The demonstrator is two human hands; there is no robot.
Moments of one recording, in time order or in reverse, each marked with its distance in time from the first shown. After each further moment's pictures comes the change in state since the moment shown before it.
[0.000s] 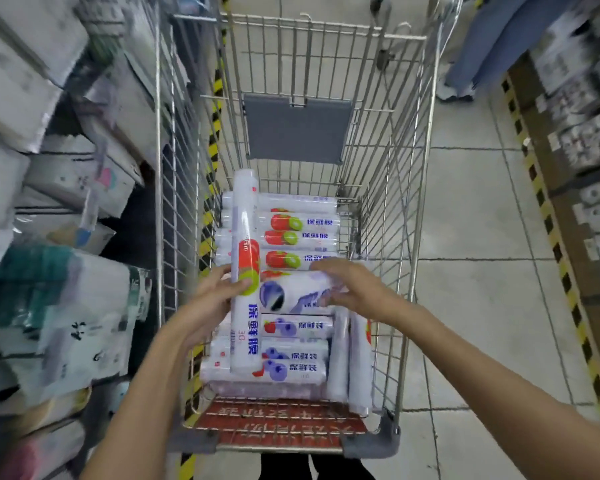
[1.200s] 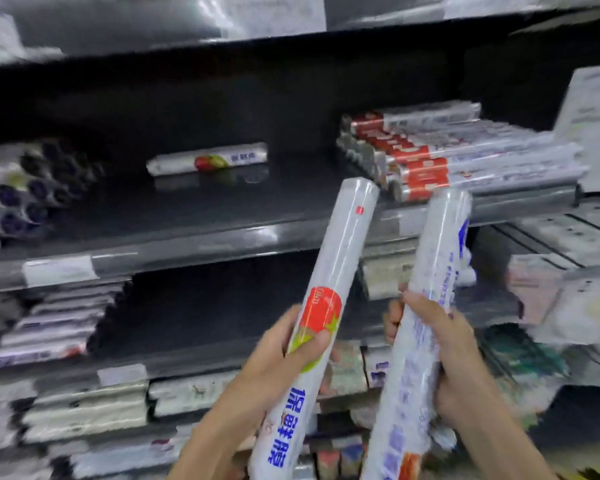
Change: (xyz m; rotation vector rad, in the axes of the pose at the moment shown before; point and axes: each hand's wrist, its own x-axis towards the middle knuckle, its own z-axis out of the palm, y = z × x) left_hand -0.723 -0.249 -0.028 -0.307 1.121 0.871; right_hand -0.324 -0.551 0.300 1.060 -0.782 -0.323
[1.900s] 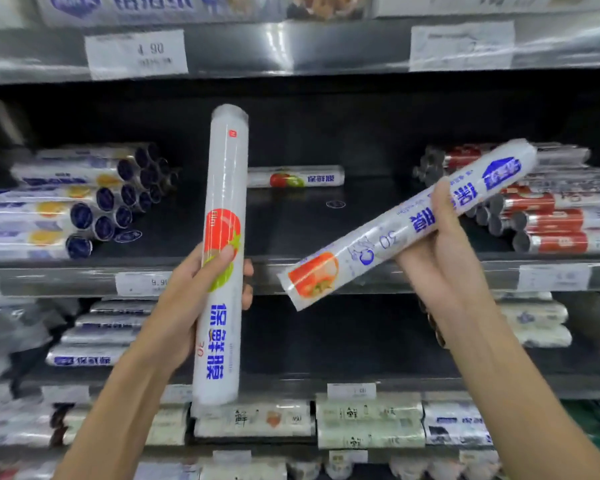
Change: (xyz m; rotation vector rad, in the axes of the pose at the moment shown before) left_hand 0.001 0.085 -0.199 -0.112 0.387 0.228; right_hand 0.103 0.000 0.189 0.303 -0.178 -0.102
